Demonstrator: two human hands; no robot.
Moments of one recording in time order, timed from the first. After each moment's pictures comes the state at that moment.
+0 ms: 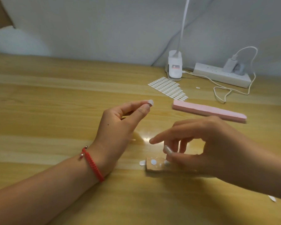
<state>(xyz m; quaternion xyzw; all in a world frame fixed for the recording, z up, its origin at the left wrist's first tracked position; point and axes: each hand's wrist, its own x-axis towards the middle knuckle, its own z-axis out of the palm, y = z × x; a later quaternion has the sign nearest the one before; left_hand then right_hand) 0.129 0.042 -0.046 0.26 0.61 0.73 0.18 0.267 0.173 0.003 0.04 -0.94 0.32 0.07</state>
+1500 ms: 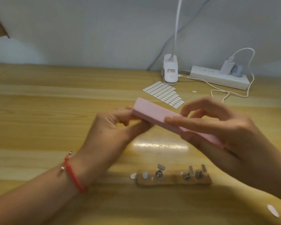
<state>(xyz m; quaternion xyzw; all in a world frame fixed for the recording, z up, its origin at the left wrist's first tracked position) 0.133 0.045 -0.027 0.39 0.64 0.64 0.14 0.276 0.213 -0.009 0.10 -0.94 0.19 0.28</state>
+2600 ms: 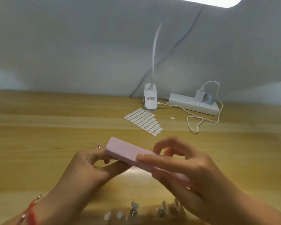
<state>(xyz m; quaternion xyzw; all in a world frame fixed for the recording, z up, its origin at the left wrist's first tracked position) 0.139 0.049 -0.027 0.32 0.69 0.62 0.18 0.274 0.205 -0.013 0.09 -0.93 0.23 0.29</state>
